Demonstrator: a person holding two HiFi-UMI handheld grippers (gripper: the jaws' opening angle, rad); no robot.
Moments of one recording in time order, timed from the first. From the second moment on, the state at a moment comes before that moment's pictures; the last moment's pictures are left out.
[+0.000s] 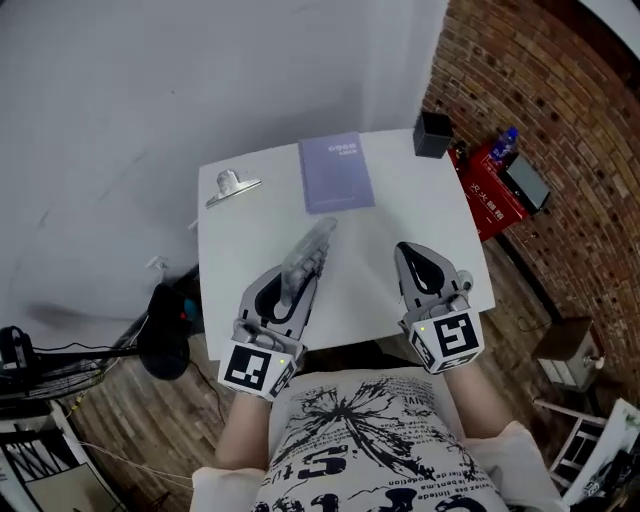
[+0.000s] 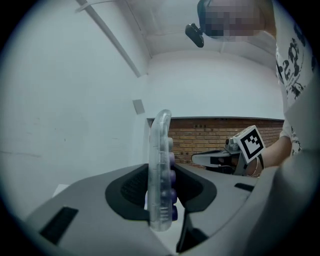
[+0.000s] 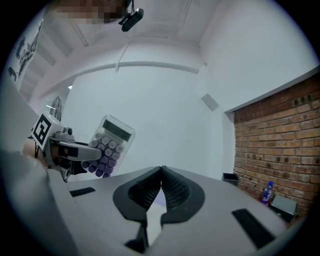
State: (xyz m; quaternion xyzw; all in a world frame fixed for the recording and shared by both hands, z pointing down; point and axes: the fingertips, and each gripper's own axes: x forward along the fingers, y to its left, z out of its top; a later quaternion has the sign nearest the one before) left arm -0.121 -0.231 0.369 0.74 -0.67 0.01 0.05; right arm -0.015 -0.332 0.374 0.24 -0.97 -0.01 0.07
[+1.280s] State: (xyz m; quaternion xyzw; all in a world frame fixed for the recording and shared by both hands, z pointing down) left arm -0.114 -0.321 0.618 0.62 -0.67 -0.03 0.41; right arm -0.055 -0.431 0.537 0.14 -0.98 0.08 0.15
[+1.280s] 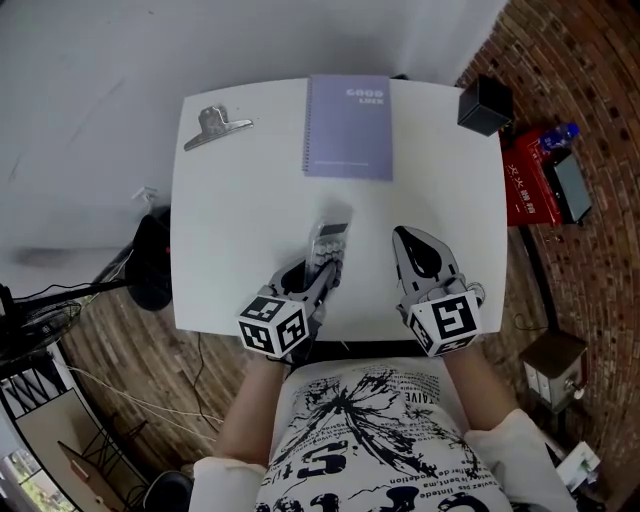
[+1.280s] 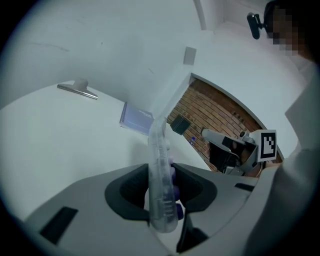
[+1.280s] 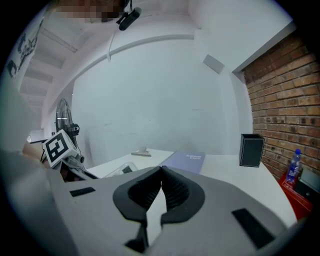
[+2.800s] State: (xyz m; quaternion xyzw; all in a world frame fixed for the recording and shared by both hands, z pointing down) left arm -0.178 -0.305 0.494 0.64 -0.73 0.07 0.23; right arm -0.071 -0.398 0.468 0.17 -0.97 0.01 0.15
